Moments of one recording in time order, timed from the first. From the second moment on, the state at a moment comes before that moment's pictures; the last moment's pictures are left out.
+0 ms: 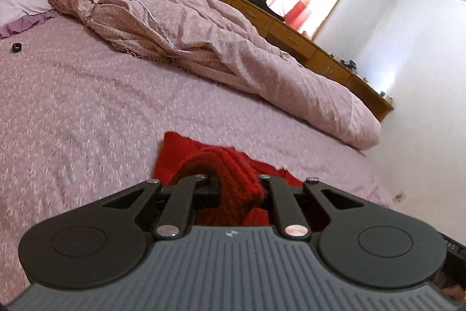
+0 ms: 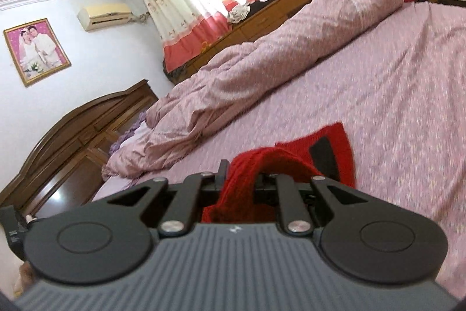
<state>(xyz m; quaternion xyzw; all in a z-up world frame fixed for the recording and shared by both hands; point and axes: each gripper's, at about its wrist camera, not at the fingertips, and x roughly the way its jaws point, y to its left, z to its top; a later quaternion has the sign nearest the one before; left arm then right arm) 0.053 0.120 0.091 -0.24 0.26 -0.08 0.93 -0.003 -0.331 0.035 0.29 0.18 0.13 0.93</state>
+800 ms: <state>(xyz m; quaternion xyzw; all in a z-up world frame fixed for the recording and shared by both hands) 0.249 0.105 0.024 -0.18 0.34 -0.01 0.92 0.148 -0.341 -0.007 0.26 0.21 0.06 0.94</state>
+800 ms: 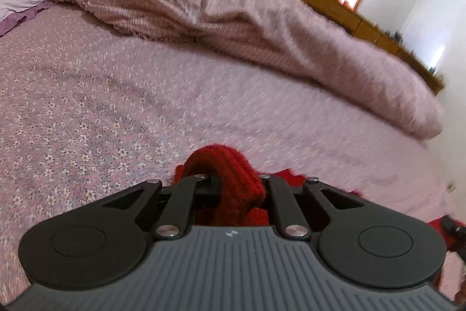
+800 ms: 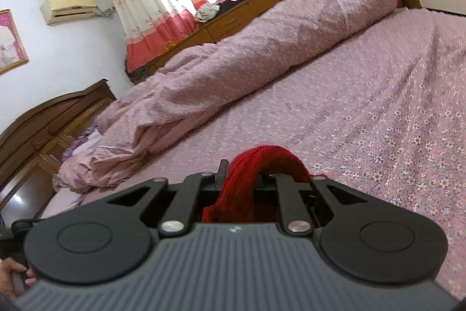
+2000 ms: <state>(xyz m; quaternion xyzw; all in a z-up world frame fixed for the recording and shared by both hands) 0.194 0.075 0.029 -0.03 0.37 -0.01 0.93 0.094 -0.332 -0.047 0.26 0.23 -0.03 0.94</state>
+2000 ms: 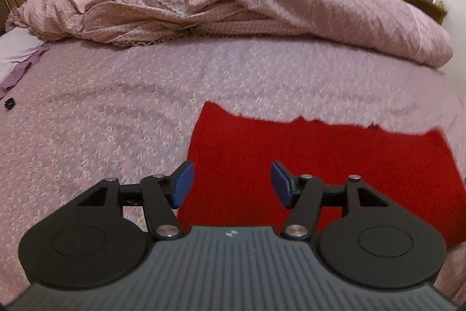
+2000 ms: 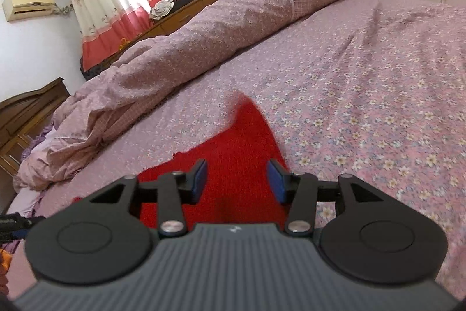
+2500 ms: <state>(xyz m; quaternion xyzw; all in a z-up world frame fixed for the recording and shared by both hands) 0.169 0.060 0.004 0.00 0.40 0.01 0.92 0.047 -0.335 -0.044 0.32 0.24 -0.06 0.92</state>
